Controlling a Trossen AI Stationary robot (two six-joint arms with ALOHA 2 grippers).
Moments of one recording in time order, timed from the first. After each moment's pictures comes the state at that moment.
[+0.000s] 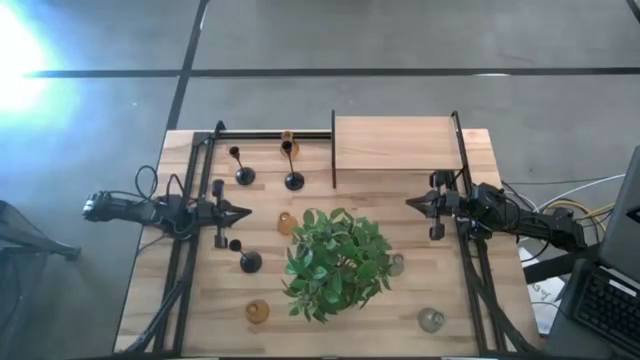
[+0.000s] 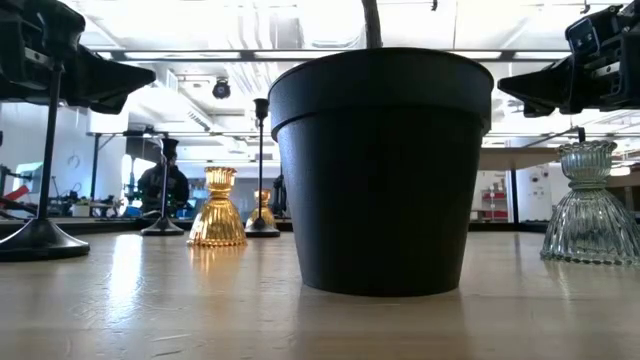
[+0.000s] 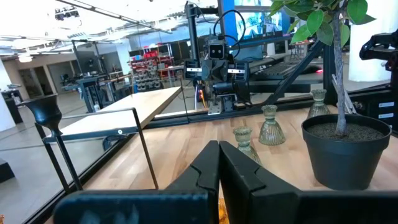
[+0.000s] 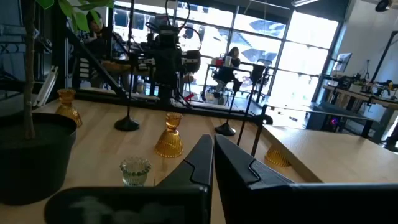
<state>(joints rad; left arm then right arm) -0.19 0.02 0.01 0.06 -0.28 0.18 -0.20 0.00 0.01 0.06 -0.12 -0.13</state>
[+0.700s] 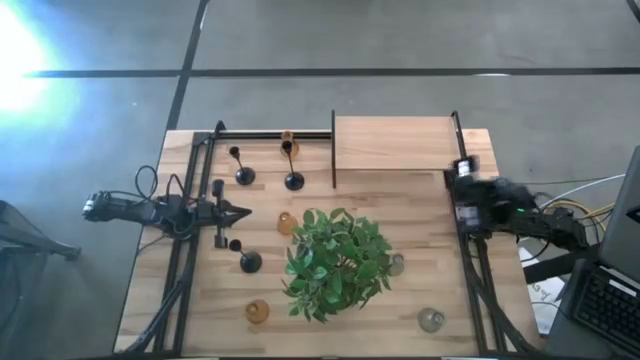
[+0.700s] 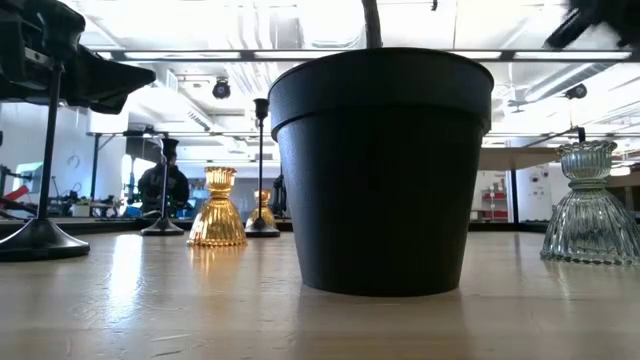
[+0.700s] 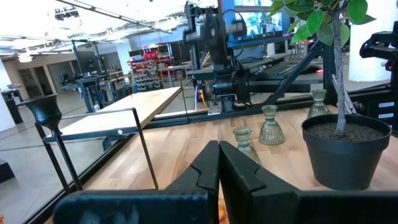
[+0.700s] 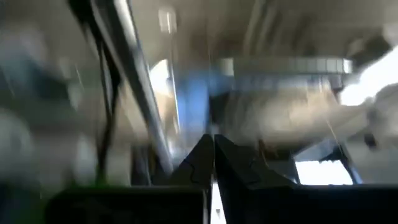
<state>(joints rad) -0.19 0.02 0.01 0.06 -0.28 0.18 -0.20 0.04 0.01 0.95 -0.09 0.22</state>
